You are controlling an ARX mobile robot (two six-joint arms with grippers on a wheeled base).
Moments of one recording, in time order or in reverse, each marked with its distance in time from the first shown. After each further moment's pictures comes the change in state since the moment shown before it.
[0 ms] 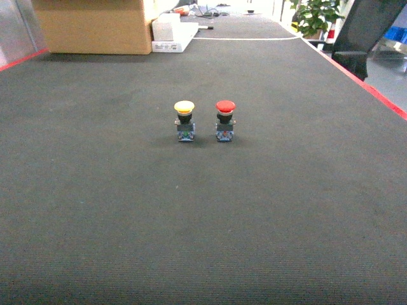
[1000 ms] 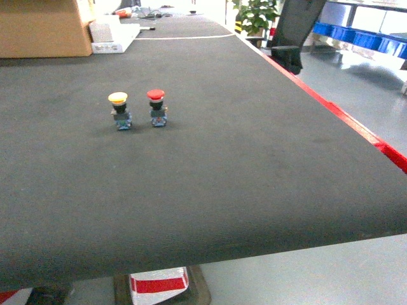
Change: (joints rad) left arm 0.000 0.002 -0.002 0.000 -0.003 0.000; right arm 0.000 0.000 0.000 0.000 0.000 0.000
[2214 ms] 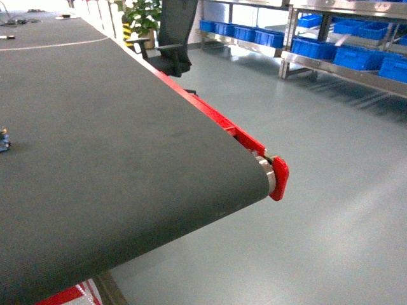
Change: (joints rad) left arm 0.000 -0.001 0.000 0.000 0.000 0.000; right arm 0.000 0.000 0.000 0.000 0.000 0.000
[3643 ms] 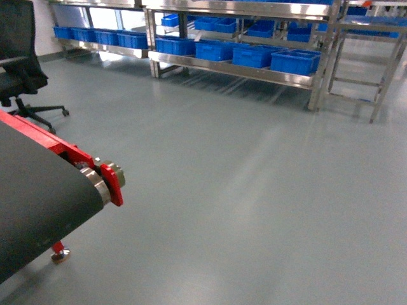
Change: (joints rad) left arm 0.000 0.000 0.000 0.000 0.000 0.000; right arm 0.000 0.000 0.000 0.000 0.000 0.000
